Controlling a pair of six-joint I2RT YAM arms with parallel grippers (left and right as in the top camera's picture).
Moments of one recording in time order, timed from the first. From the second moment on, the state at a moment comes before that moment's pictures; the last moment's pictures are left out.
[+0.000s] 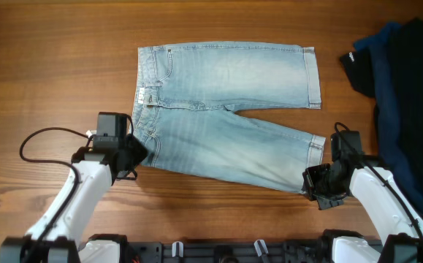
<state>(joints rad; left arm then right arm) -0.07 1.33 0.61 -0.52 0.02 -0.83 -0.09 1.28 0.50 -0.83 -0.23 1.23</state>
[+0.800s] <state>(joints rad) 0.09 1.45 0.62 -0.46 0.04 -0.86 -0.09 1.28 0.50 -0.83 -0.22 1.21</state>
